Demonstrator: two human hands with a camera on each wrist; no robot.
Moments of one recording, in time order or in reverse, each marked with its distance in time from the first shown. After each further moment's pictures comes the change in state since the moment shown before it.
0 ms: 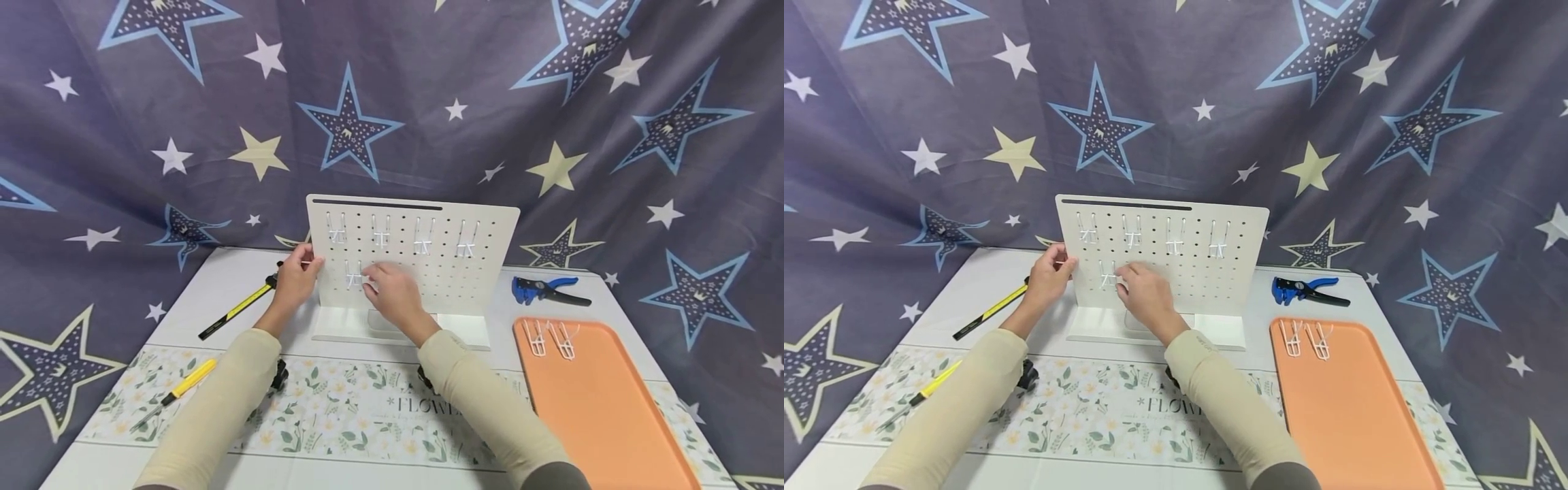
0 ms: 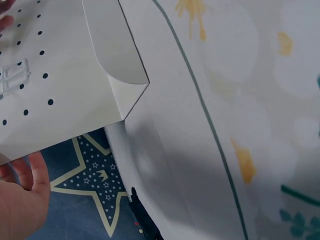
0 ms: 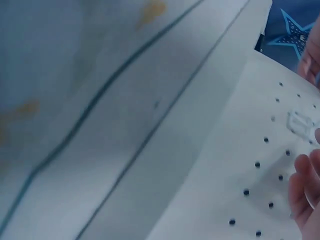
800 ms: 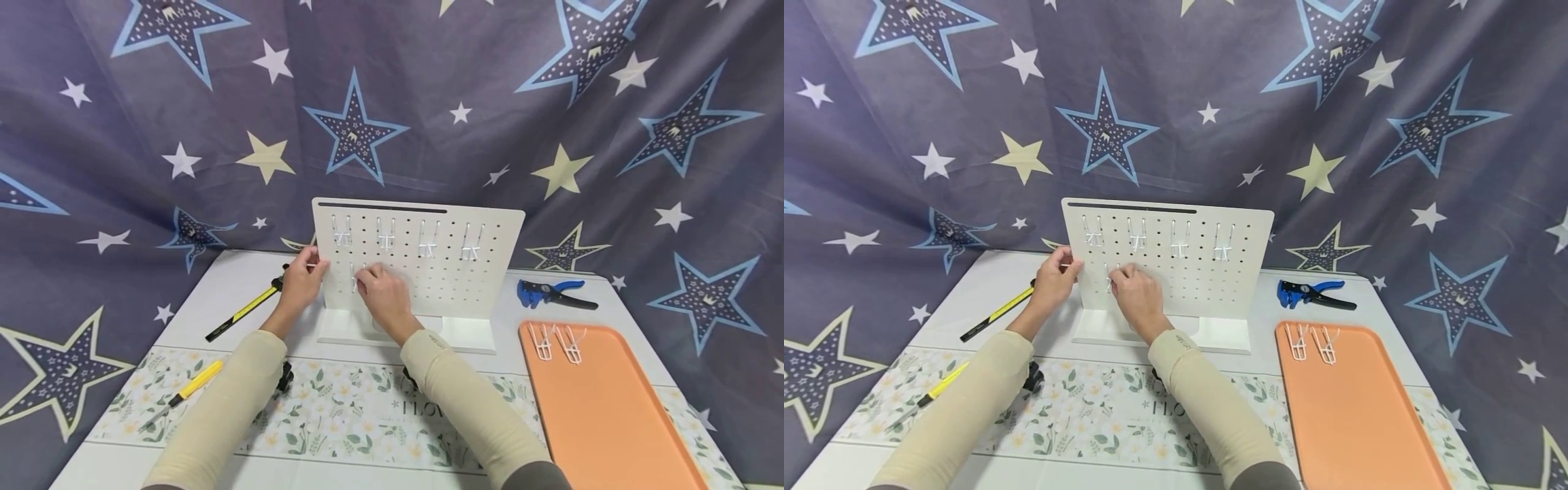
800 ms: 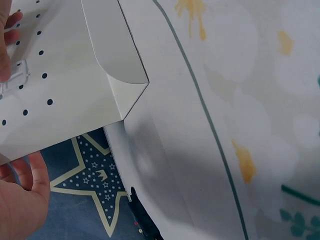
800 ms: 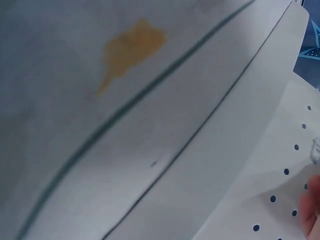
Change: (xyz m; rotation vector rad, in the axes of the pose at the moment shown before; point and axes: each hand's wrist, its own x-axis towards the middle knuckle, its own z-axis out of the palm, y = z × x) left_hand -0.003 0.002 0.000 0.003 0.006 0.011; right_hand 0.006 -0.020 0.029 -0.085 0.133 0.037
